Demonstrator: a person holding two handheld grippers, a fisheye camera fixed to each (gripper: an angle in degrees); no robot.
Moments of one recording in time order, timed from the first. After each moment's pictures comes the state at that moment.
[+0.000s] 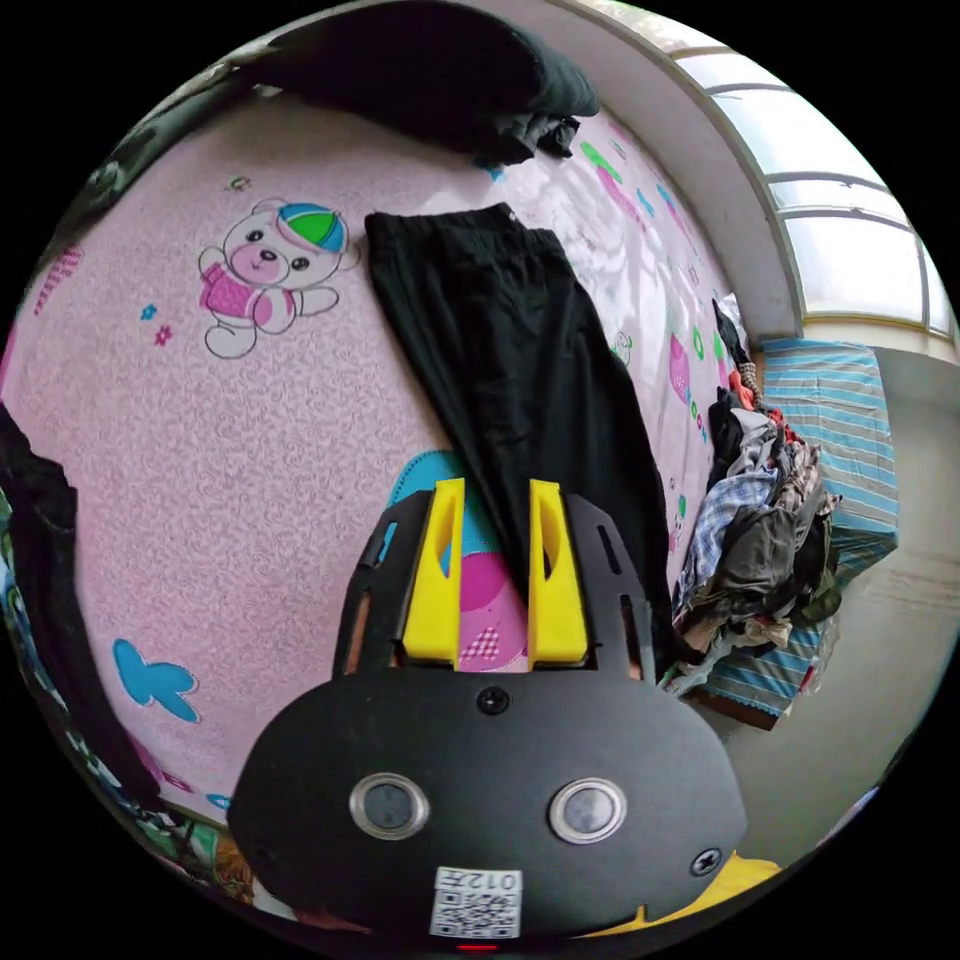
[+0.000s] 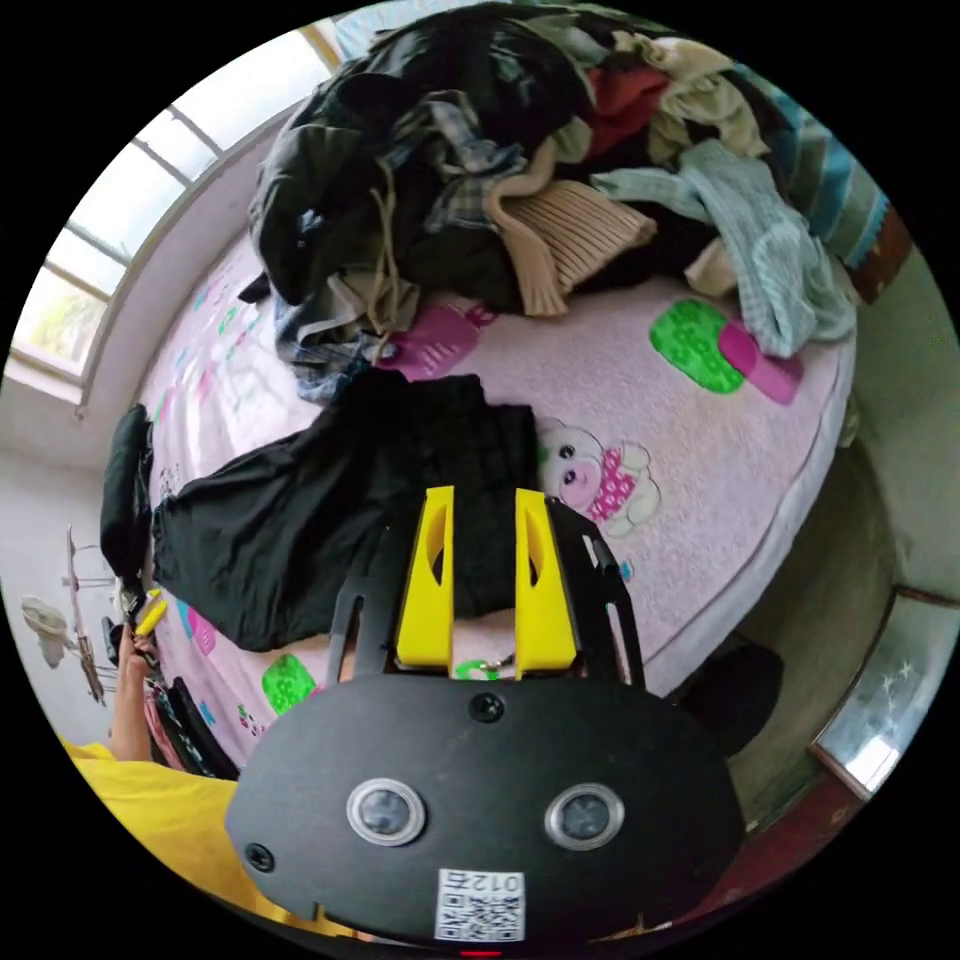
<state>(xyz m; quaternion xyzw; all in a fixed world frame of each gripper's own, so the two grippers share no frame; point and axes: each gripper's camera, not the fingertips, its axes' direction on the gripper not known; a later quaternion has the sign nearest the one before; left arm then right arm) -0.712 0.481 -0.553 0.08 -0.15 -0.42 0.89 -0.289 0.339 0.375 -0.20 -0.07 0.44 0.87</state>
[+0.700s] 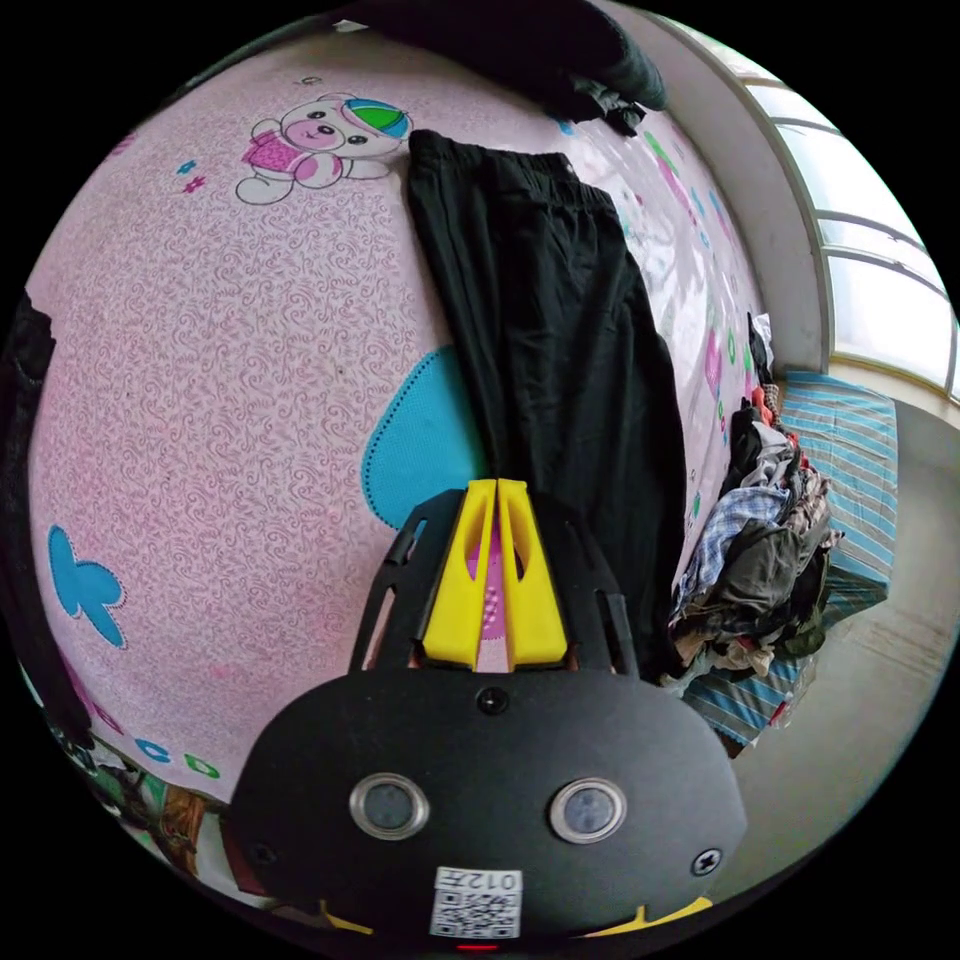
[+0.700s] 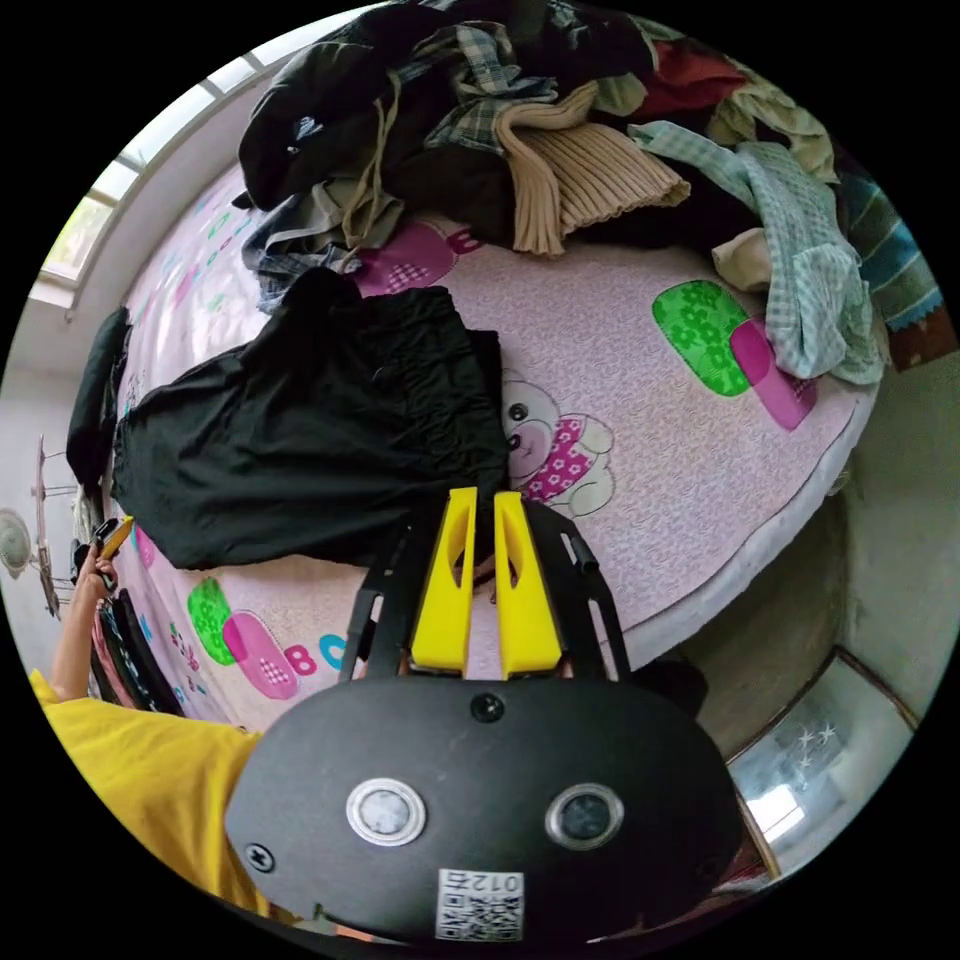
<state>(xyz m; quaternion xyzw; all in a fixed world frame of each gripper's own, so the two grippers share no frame) -0.710 0.541 -0.473 0.07 -0.13 -0.48 0.86 -0.297 0.291 0.389 -0.31 -0.07 0.30 0.90</state>
